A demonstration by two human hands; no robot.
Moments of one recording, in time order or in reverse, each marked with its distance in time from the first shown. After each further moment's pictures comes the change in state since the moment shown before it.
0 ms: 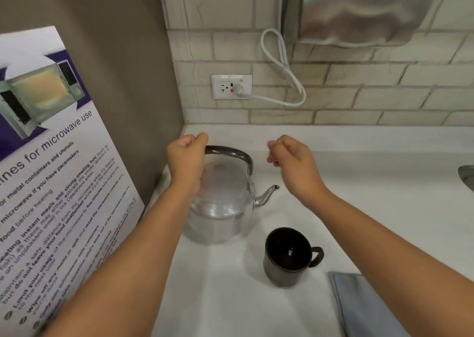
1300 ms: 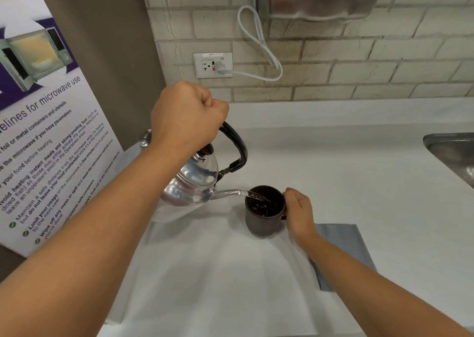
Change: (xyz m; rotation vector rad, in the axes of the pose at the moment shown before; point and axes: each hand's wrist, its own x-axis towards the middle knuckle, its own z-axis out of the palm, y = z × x) left_hand -0.090 0.103 -0.013 0.692 -0.217 0.584; right_hand -0.135 0.107 -0.030 0.103 0.188 0.271
